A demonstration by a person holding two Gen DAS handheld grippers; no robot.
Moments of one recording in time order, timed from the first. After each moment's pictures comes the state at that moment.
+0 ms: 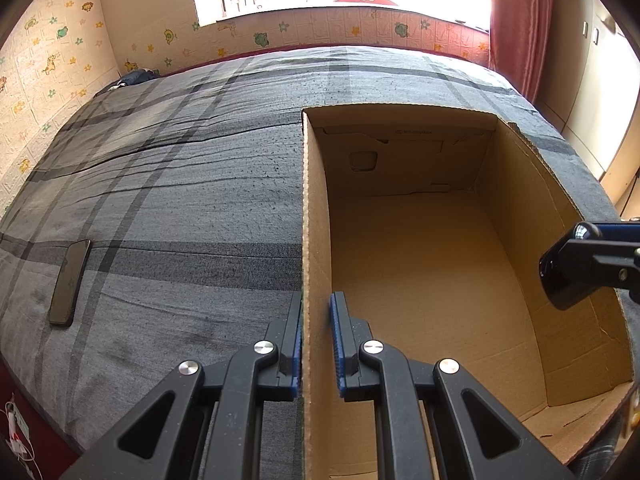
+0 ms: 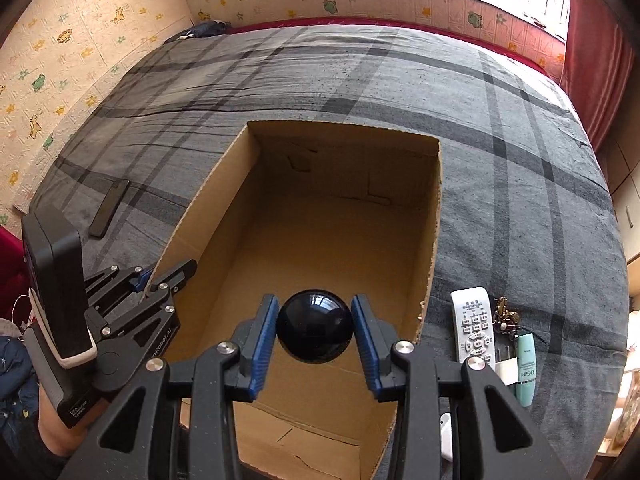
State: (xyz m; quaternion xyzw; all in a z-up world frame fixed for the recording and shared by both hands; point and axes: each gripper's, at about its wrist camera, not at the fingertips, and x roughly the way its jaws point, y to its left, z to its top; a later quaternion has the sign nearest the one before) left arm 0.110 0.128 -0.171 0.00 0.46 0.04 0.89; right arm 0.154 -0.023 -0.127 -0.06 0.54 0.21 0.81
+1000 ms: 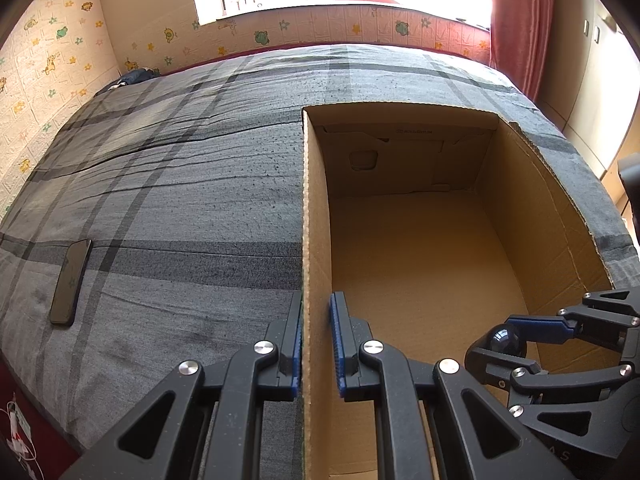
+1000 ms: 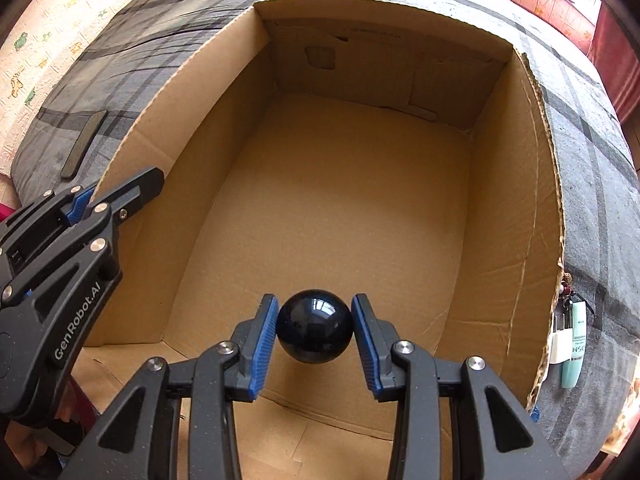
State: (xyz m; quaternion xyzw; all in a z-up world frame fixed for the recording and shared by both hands) left arm 0.110 0.127 -0.172 0.00 0.47 0.04 0.88; right arm 0.150 0.011 -0.206 -0.11 0.61 0.20 0.76
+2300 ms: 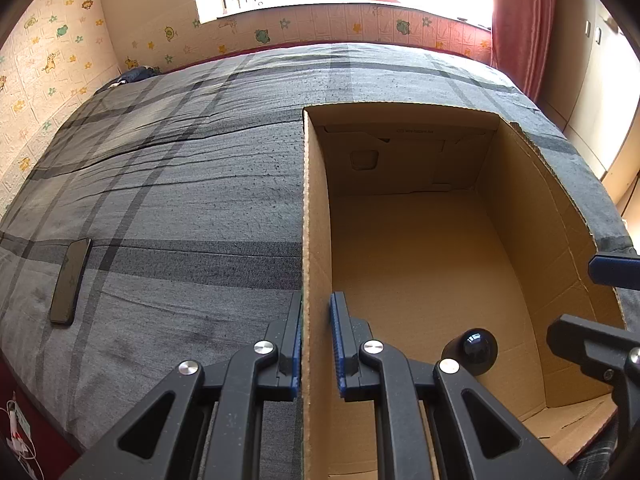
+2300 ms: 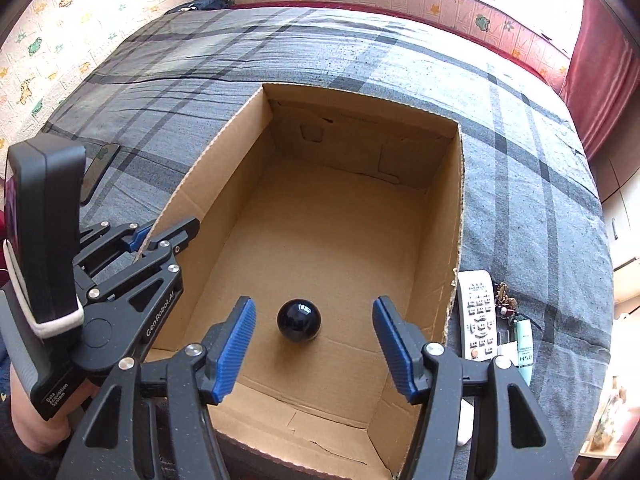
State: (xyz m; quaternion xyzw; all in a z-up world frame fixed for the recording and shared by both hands) left arm 0.112 0.128 -0.171 0.00 0.47 0.04 0.88; right arm 0.123 -0.002 -0.120 -0.12 0.53 0.19 0.82
